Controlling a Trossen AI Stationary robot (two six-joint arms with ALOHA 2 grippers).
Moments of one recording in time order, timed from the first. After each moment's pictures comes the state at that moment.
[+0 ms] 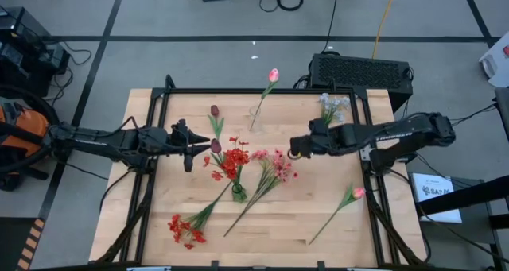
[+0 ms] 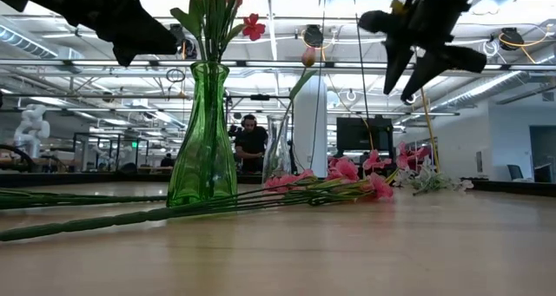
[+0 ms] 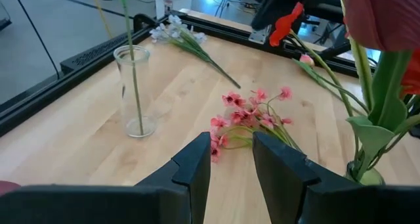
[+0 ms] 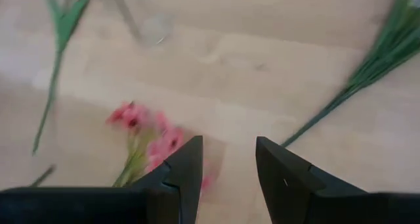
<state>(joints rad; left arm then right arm) -0.07 0.65 0.49 -0.17 -0.27 -0.28 0.07 1.32 1.06 -0.92 0.46 1.38</state>
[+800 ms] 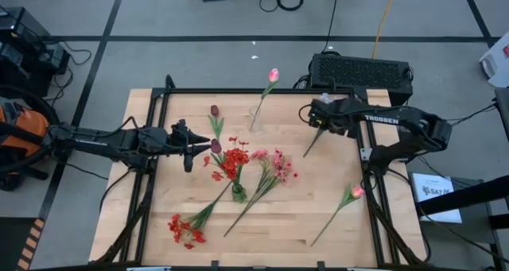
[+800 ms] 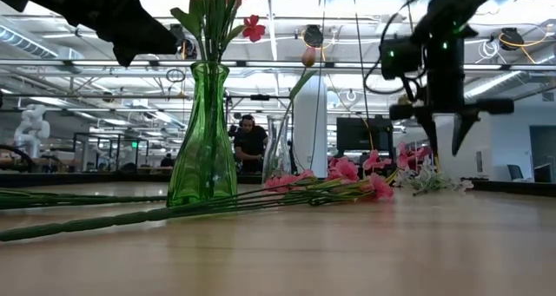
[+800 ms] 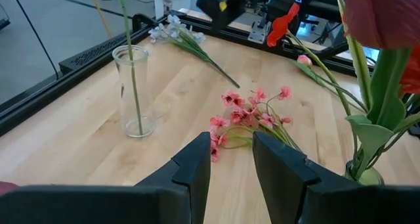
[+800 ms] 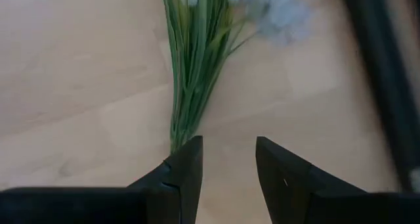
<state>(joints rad) -0.07 0.65 0.49 -0.17 -0.27 -0.27 -0.50 1.37 0.86 -0.99 0.29 1.40</state>
